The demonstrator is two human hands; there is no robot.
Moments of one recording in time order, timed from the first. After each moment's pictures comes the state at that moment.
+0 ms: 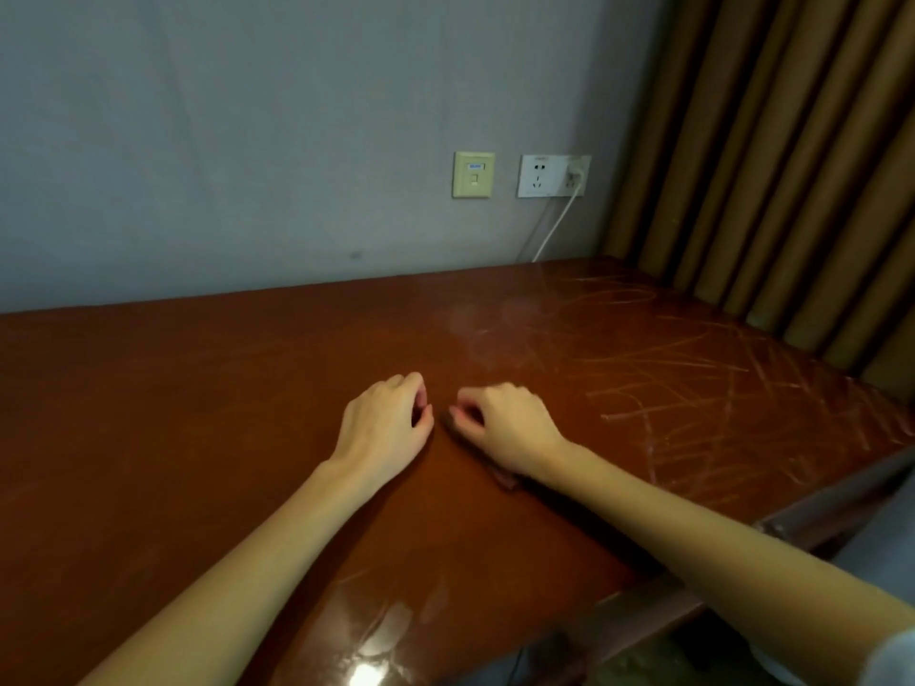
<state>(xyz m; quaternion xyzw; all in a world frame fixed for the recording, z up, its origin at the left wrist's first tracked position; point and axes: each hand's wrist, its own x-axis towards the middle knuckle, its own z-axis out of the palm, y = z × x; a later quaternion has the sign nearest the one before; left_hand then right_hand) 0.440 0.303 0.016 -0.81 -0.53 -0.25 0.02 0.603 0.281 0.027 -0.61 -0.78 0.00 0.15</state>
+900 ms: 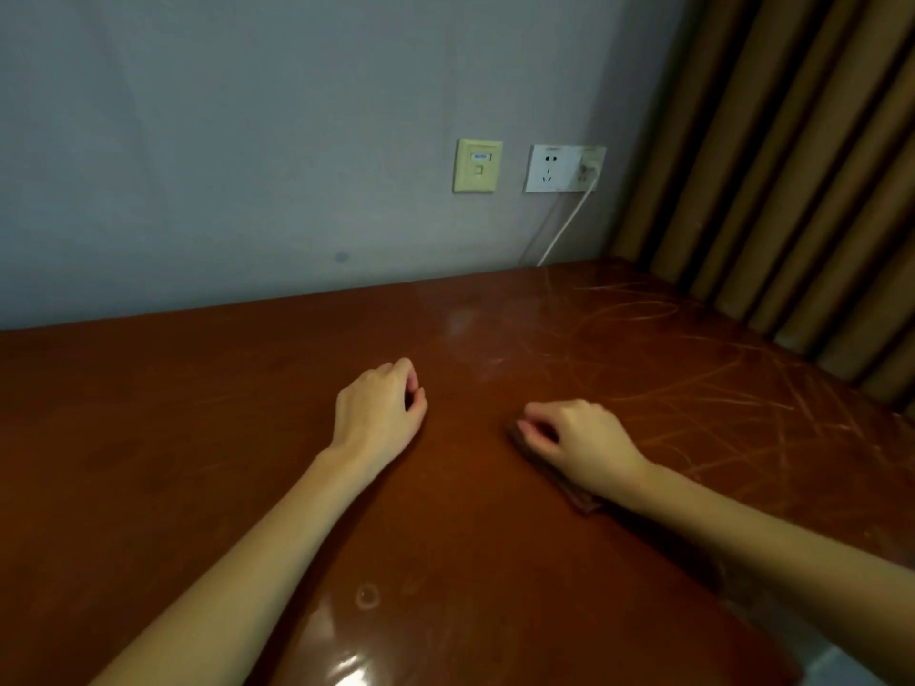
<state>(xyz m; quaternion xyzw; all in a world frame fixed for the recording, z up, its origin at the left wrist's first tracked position) 0.436 0.413 0.014 -0.80 -0.54 -0.26 -0.01 0.658 0.332 0.032 -0.64 -0.76 0.00 0.11</state>
